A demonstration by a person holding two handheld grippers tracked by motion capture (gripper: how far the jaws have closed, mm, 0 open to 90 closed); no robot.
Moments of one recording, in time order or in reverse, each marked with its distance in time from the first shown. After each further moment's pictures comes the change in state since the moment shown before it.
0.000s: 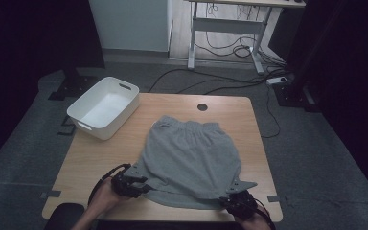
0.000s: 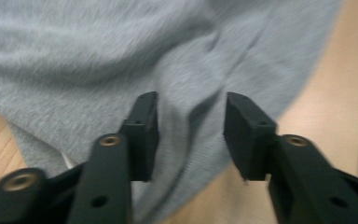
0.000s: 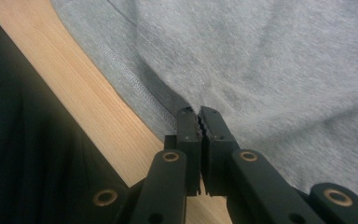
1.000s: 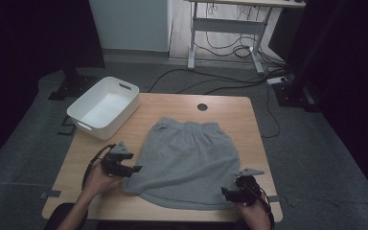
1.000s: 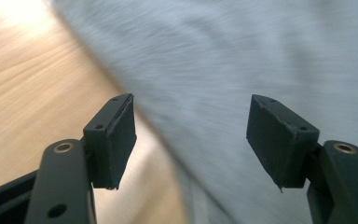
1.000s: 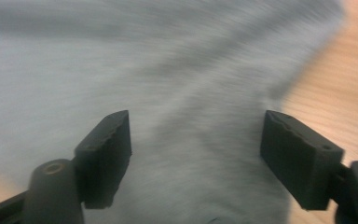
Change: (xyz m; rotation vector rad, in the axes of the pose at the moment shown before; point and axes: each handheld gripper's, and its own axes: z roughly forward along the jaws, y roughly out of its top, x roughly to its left) left arm 0.072 -0.001 -0.014 -0.108 0.147 -0.184; right arm -0.042 0.007 0.013 -0.018 -0.230 0.283
